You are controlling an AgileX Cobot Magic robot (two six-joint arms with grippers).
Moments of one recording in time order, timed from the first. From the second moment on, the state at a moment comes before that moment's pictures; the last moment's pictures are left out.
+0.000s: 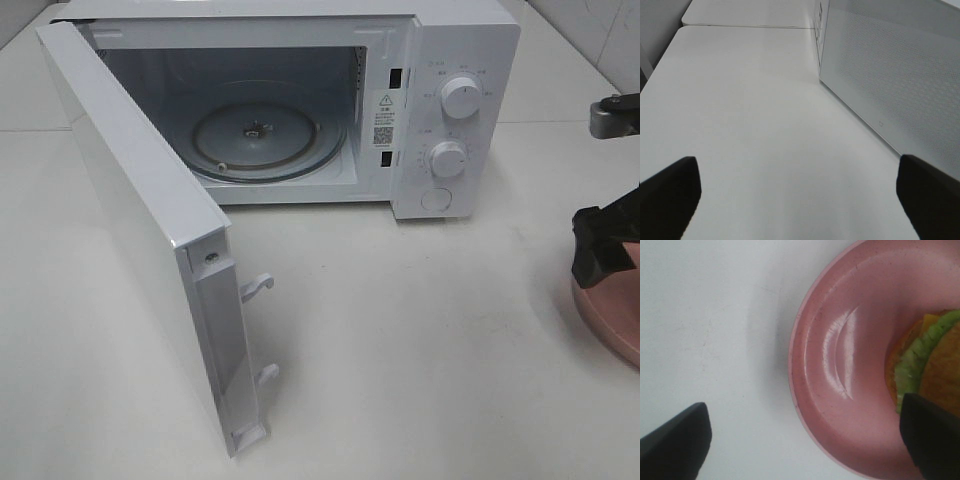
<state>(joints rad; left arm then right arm) 0.05 0.00 -0.50 -0.11 1.05 0.07 0.08 1.51 -0.85 -0.16 0.70 0.01</state>
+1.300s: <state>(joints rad) 0.05 0.00 -0.50 -0.11 1.05 0.07 0.06 1.86 -0.85 -0.19 0.45 0.02</state>
